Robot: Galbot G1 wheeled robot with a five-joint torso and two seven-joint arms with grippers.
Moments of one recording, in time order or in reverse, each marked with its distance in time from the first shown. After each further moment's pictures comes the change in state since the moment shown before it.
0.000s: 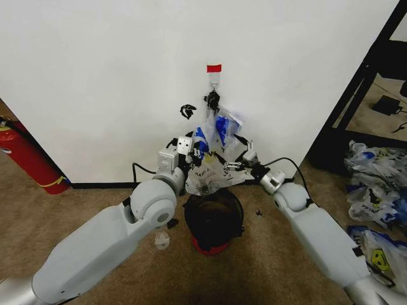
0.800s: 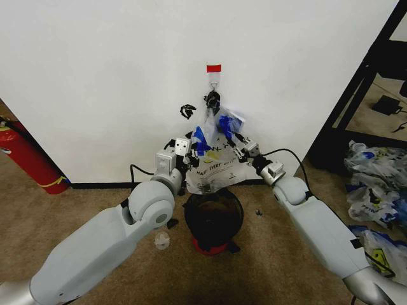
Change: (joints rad) left arm 0.010 0.015 -0.010 -0.007 0.005 -0.001 0.005; right arm -0.024 -0.042 0.027 0.062 0.031 -0.136 0.142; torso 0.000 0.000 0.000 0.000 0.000
